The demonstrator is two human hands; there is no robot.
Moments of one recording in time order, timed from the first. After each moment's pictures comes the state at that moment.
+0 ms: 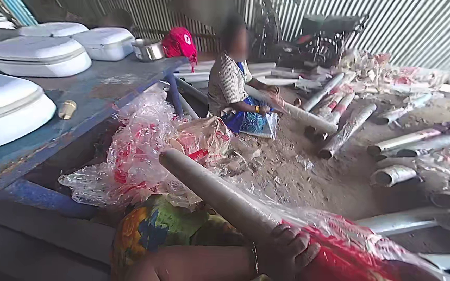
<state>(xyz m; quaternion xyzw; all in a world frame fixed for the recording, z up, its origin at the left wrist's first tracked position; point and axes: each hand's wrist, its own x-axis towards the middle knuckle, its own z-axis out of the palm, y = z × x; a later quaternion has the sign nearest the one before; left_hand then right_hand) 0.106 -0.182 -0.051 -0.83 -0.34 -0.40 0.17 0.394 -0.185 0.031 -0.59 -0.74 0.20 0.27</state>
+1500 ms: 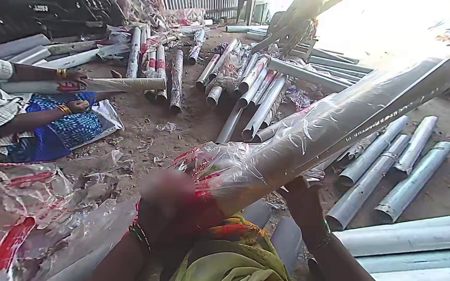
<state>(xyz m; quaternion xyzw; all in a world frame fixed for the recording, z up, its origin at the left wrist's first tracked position) 0.173 -0.151 -0.020 -0.89 -0.27 -0.36 -0.12 0.453 -0.355 -0.023 -0.58 -0.27 0.25 0.73</state>
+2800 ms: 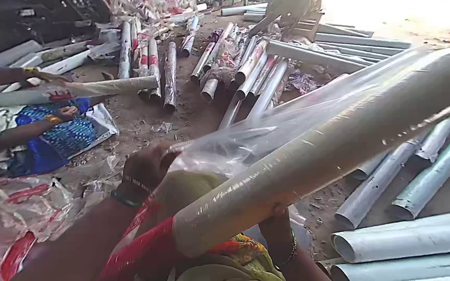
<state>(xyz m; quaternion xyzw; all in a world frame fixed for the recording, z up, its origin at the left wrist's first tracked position) 0.258 -0.080 0.030 -0.93 -0.28 -0.23 -0.06 0.415 -0.317 -0.049 -0.36 -0.21 0.29 0.86</state>
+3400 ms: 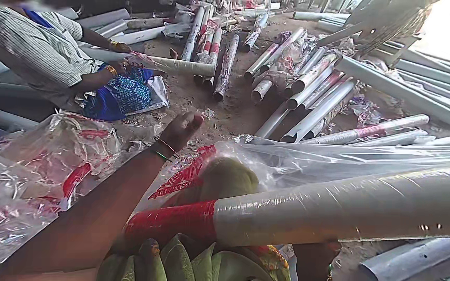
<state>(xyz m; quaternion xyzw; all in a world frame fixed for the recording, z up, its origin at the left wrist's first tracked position) 0.190 -0.010 0.032 -0.83 -0.39 -0.26 -0.31 0.421 -0.328 -0.090 -0.31 -0.41 0.32 0.80</state>
